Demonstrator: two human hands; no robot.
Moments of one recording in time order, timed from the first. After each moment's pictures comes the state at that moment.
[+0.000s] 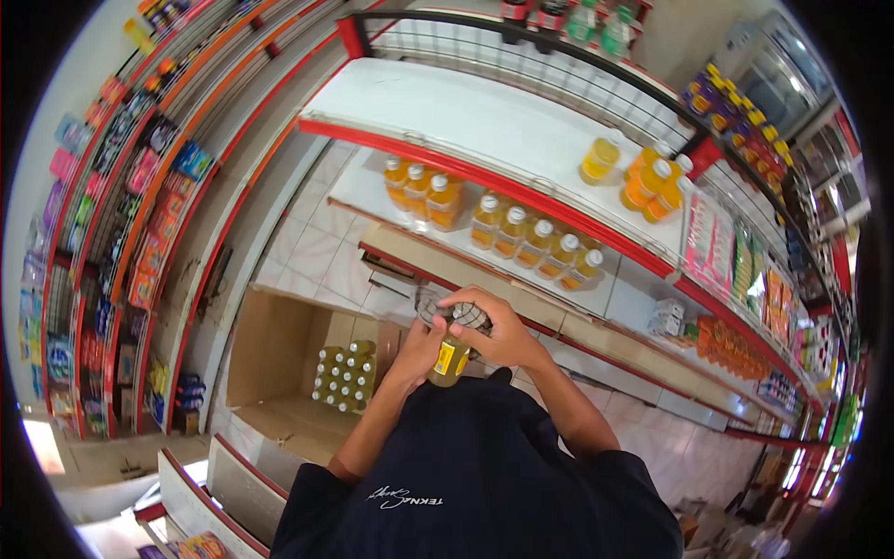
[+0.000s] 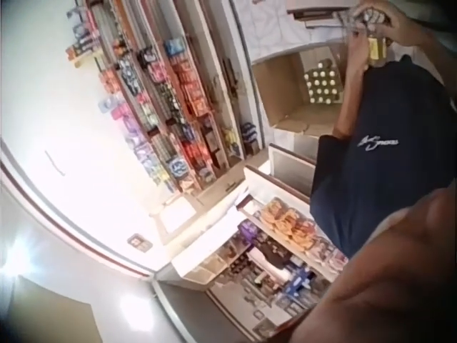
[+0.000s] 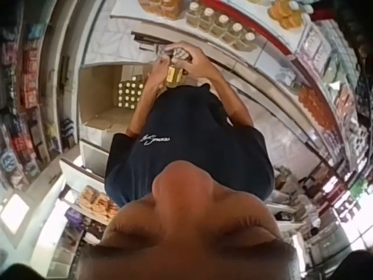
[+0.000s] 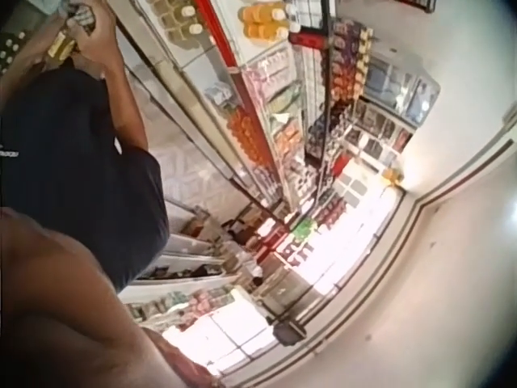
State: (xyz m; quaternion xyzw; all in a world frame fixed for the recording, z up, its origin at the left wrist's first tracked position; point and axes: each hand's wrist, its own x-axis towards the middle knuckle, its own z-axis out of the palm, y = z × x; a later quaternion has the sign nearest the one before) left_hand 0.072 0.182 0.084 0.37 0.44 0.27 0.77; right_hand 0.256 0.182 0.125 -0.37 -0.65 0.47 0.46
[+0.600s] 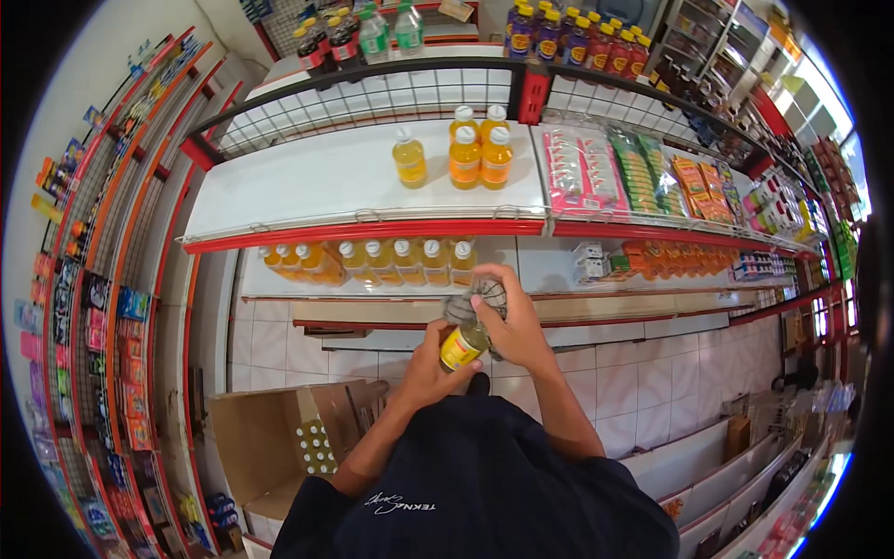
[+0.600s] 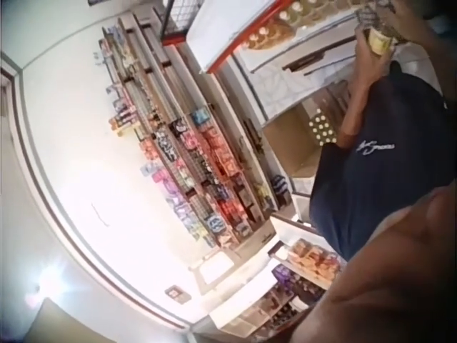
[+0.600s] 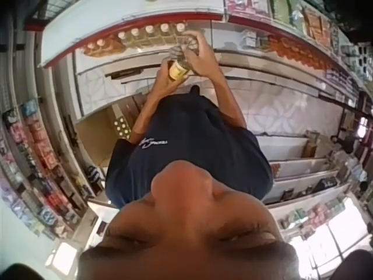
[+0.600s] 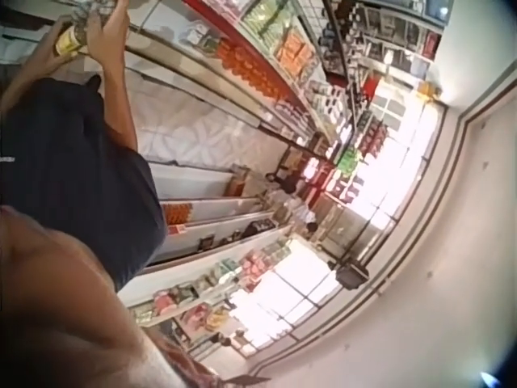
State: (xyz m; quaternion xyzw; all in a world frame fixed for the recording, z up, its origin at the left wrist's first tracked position) left_hand 0.226 0.152 0.094 0.78 0.24 0.25 0.53; right_hand 0.398 0.097 0.152 -0.63 -0.47 0.24 0.57
